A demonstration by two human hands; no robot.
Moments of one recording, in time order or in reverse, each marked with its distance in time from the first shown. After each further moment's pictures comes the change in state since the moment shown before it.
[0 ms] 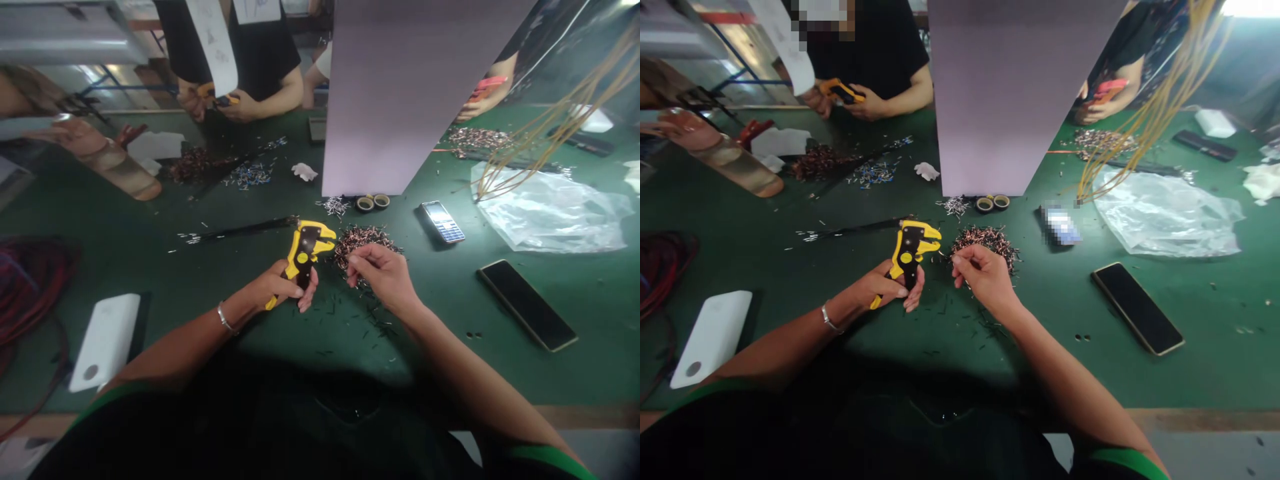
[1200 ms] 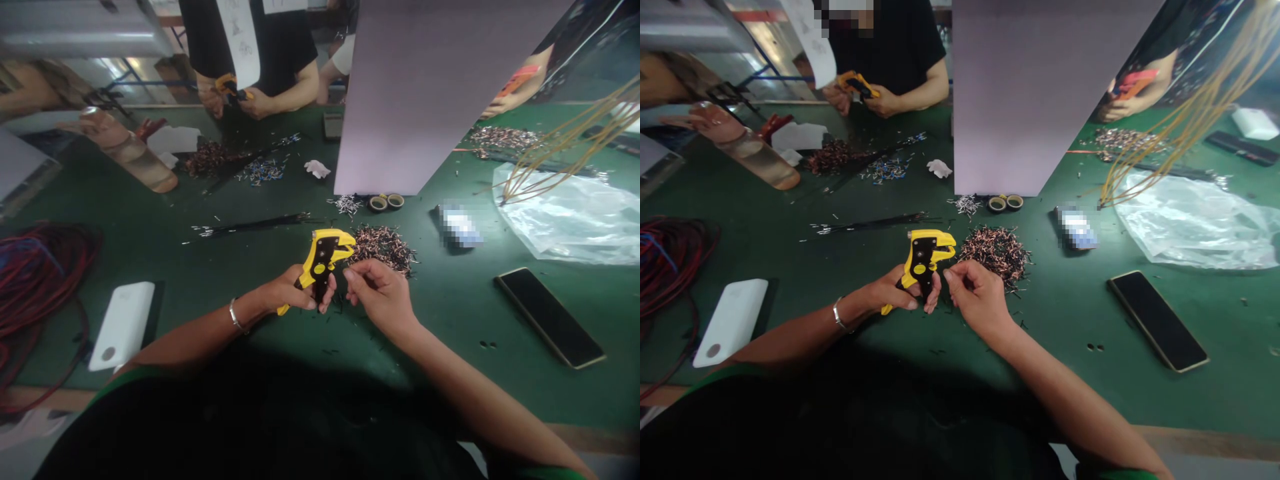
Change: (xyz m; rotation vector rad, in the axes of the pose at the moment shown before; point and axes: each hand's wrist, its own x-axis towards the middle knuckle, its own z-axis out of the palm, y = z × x) left_hand -0.003 -0.002 0.006 0.150 -0.072 0.000; right_hand -0.025 -0.003 0.024 -0.181 0.037 -0.107
